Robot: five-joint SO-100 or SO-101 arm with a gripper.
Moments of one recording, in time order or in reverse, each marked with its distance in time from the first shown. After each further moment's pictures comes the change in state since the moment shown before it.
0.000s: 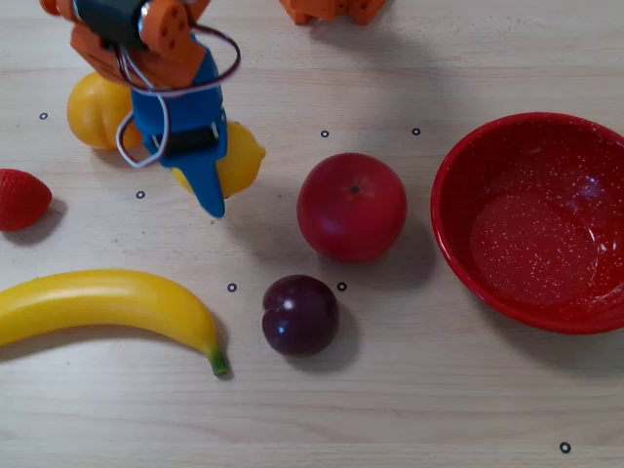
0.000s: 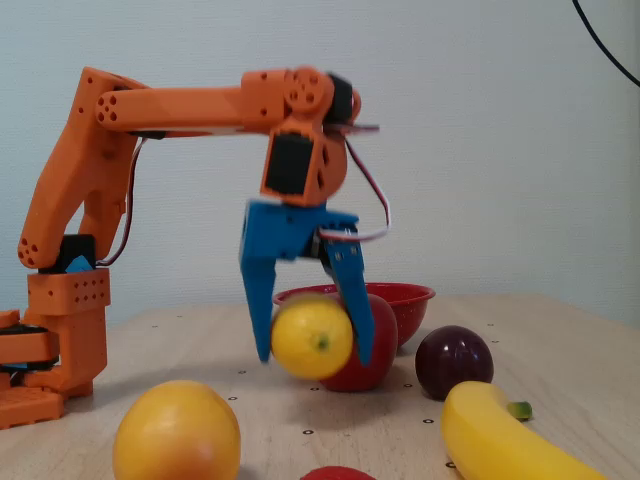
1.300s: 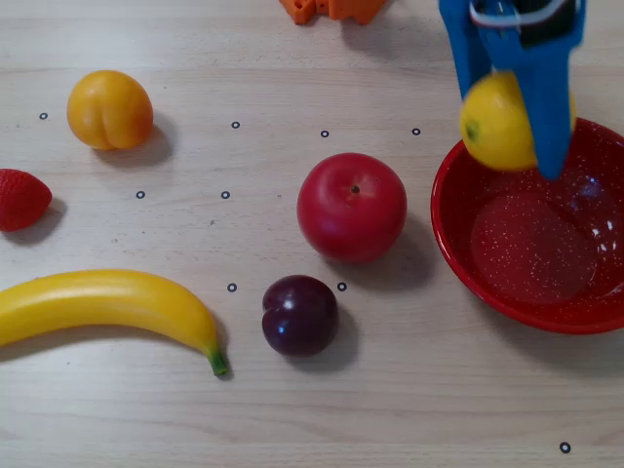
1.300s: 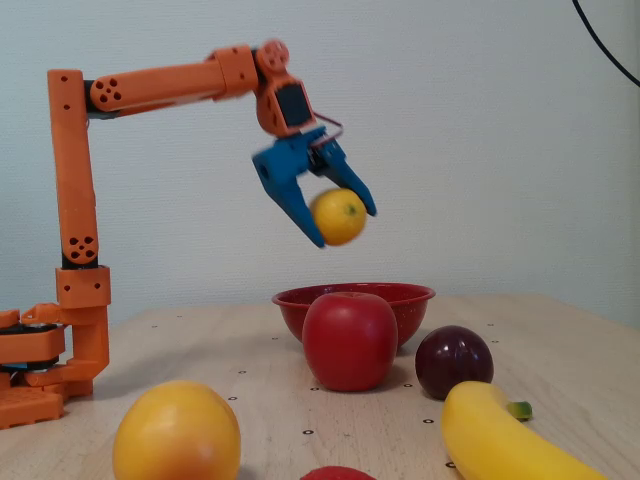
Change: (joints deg) arm 47.4 27.9 16.1 -23.4 -29.5
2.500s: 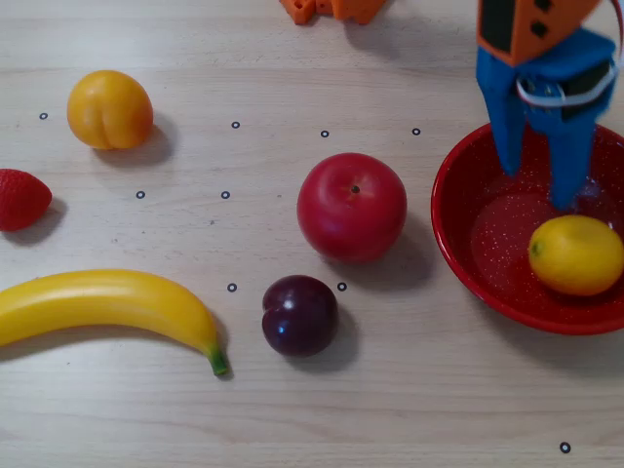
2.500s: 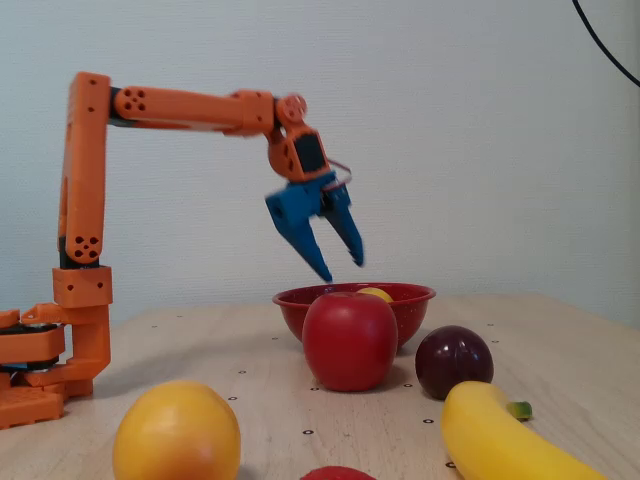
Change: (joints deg) arm 4.8 -5.7 3.9 -8.4 0.1
